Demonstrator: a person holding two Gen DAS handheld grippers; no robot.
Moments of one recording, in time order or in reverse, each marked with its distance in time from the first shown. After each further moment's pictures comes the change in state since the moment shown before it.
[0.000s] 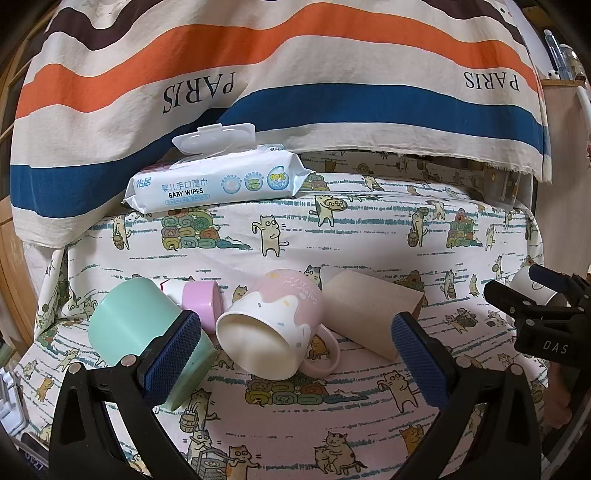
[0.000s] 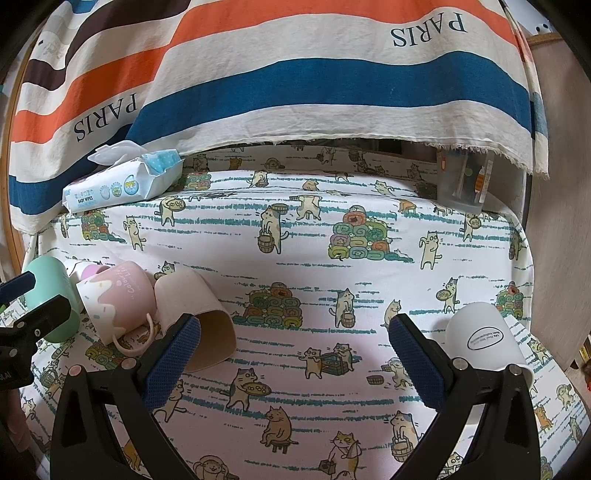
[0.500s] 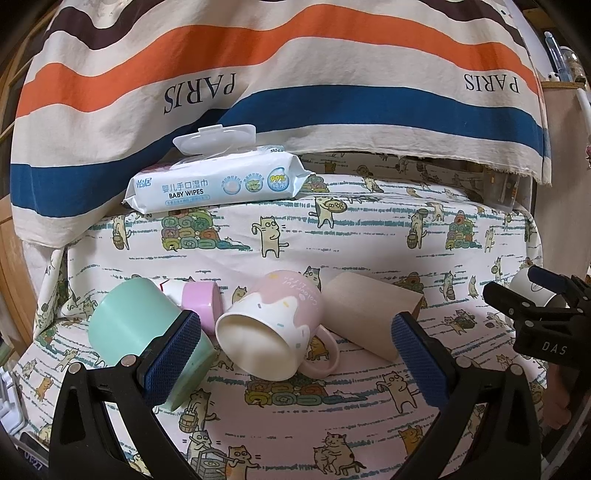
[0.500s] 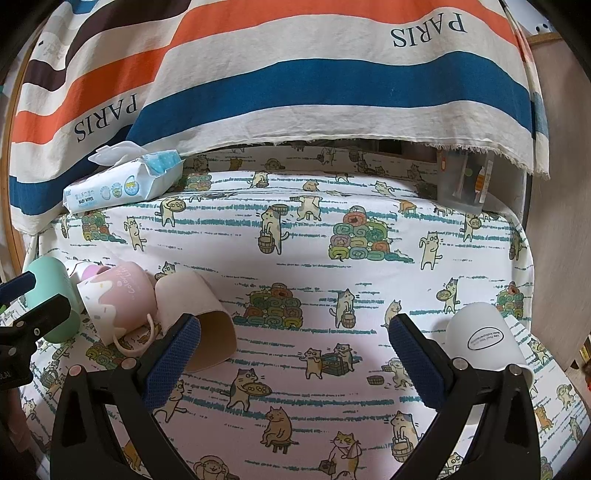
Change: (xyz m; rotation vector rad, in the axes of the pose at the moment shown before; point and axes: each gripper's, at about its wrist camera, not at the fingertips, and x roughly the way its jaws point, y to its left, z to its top) left arm -0.001 -0.001 0.001 -0.001 -0.003 0.001; right arm 0.000 0.000 0.000 -0.001 -0.001 0.001
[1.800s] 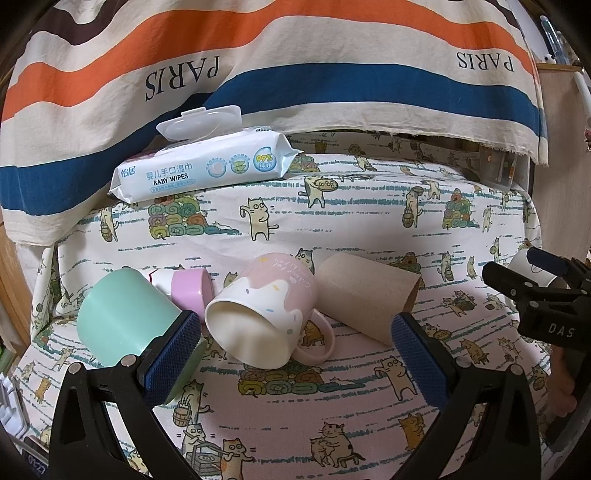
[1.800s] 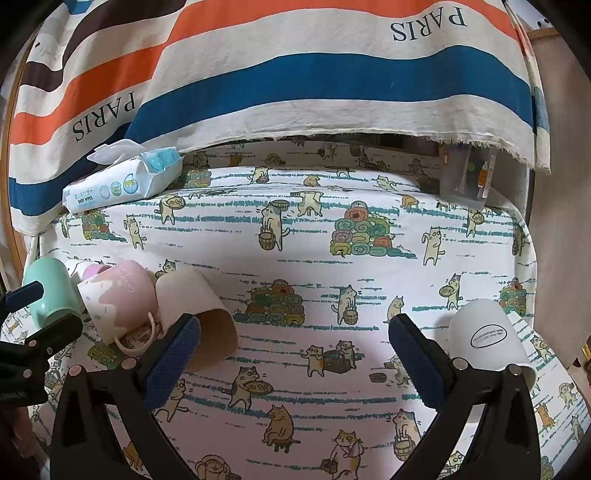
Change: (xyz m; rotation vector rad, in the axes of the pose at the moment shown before) left arm 0.010 -0.004 -0.004 0.039 0.064 -0.023; right arm 0.003 0.000 -0.001 0.009 0.020 0.006
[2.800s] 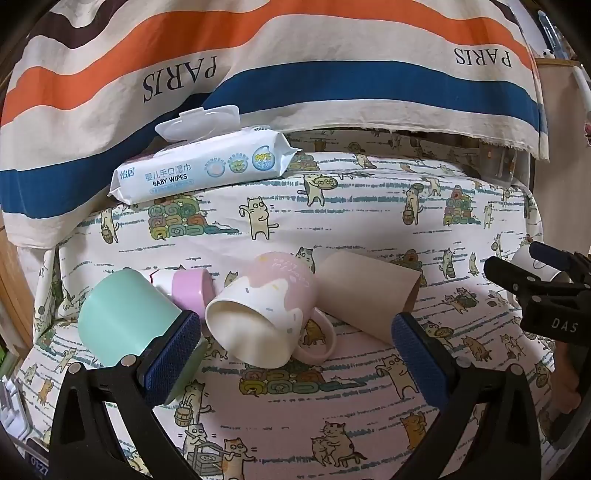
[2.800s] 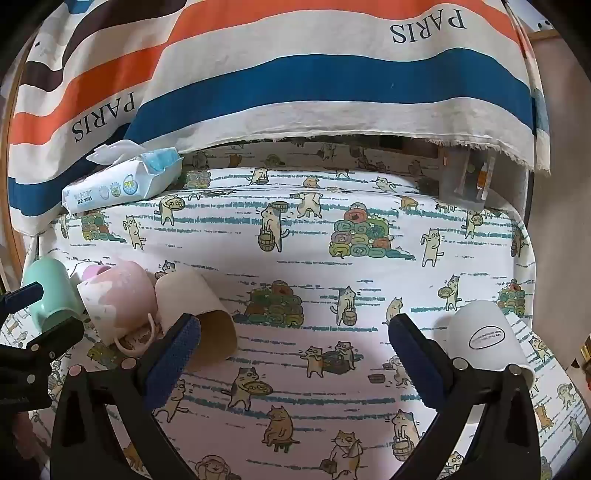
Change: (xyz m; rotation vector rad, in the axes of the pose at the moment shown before) left arm 0.002 -0.002 0.001 0.005 0.009 0.009; right arm -0.001 -0.001 0.002 0.003 -0.003 0.002
